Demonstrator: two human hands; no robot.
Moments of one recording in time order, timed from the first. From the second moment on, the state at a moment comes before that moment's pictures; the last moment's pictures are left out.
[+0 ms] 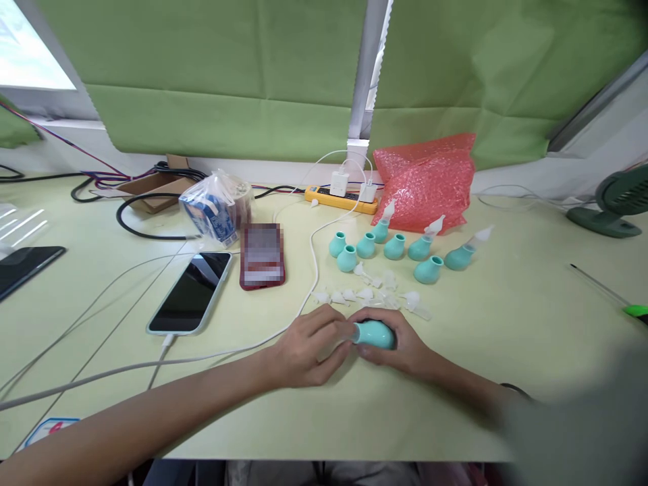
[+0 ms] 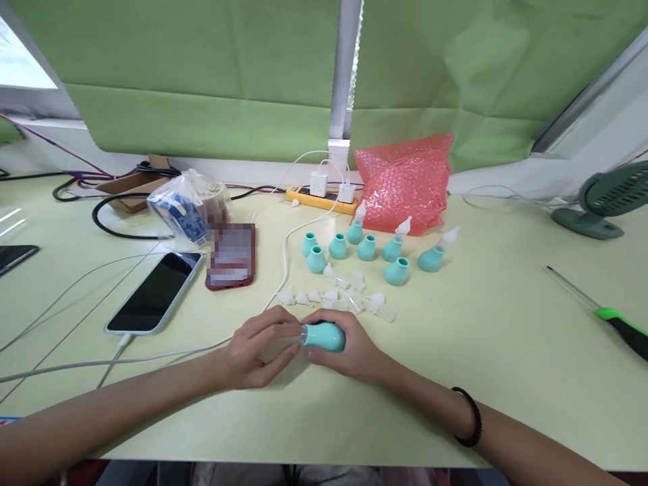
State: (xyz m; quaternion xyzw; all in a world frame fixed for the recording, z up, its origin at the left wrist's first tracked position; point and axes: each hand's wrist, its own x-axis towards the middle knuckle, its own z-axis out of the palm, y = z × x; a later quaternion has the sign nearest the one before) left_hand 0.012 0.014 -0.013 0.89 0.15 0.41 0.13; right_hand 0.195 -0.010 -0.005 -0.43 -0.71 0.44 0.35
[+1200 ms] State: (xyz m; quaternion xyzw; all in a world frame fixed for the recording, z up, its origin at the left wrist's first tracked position) left_hand 0.017 0.017 -0.012 0.93 0.30 0.20 0.03; right_hand 0.265 0.067 -0.019 -0.61 -0.66 -0.07 0.44
